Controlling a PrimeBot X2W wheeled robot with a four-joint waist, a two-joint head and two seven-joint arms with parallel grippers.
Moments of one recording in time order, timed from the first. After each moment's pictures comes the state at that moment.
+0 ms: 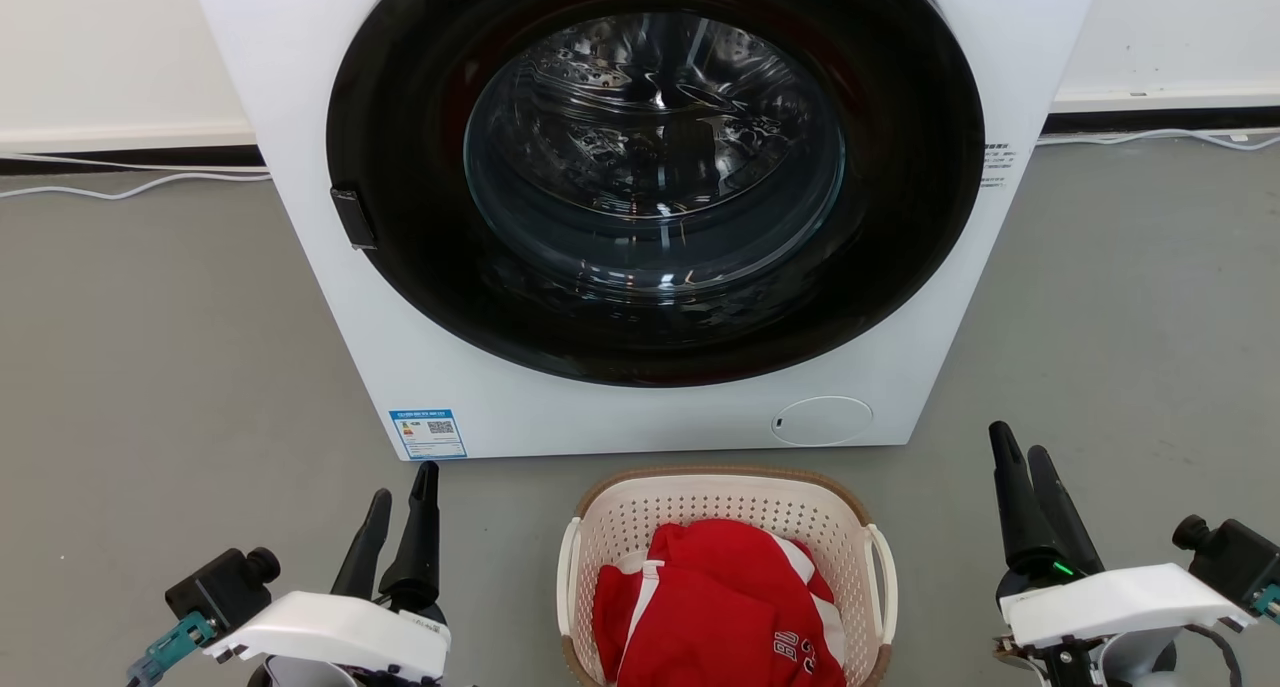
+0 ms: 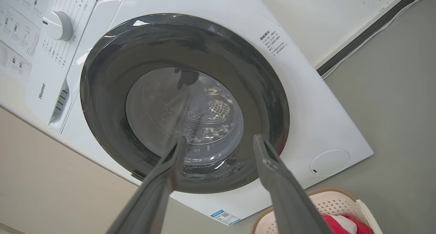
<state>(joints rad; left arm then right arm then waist) -0.01 0.03 -0.07 0.15 -0.85 -0.04 -0.07 -0.03 -0.07 -0.01 0.15 0.87 0.12 -0.07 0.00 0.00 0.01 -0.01</state>
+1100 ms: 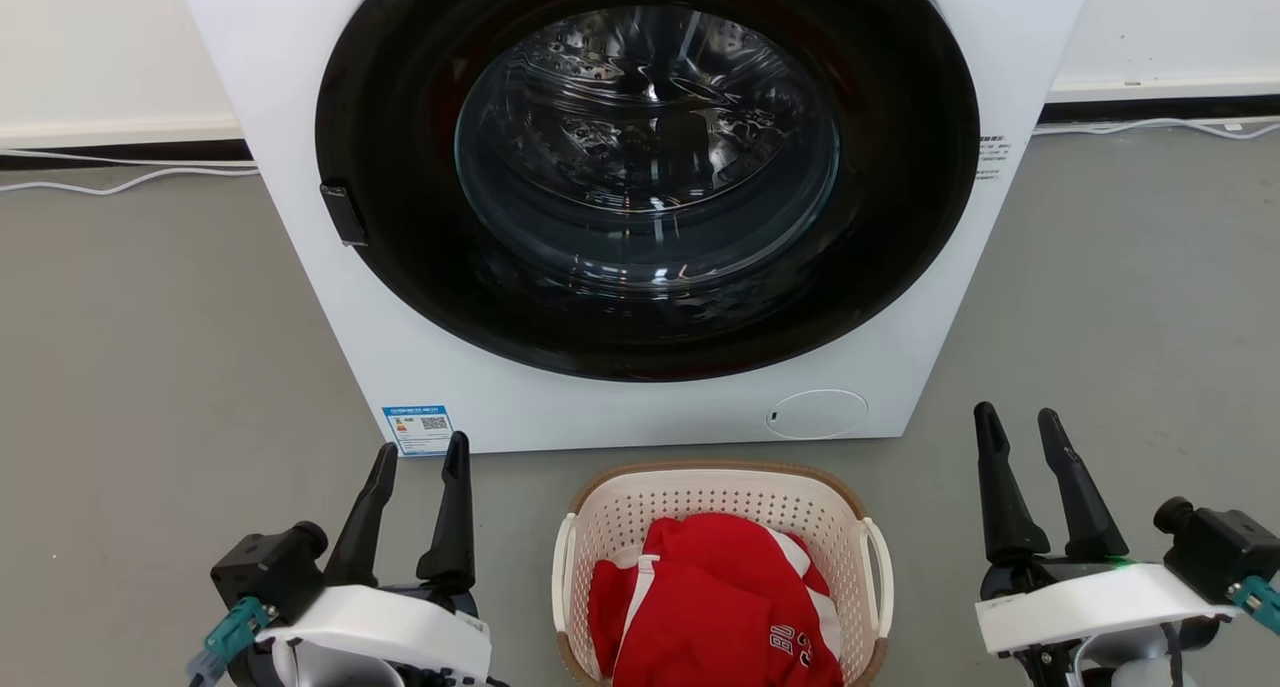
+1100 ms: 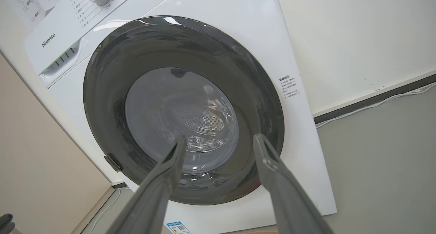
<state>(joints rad) -0.01 0.04 -0.13 0.06 -0.48 0.00 -0.17 -0.03 -0.07 0.00 0.09 0.49 0.12 -0.17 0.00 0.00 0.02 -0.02</state>
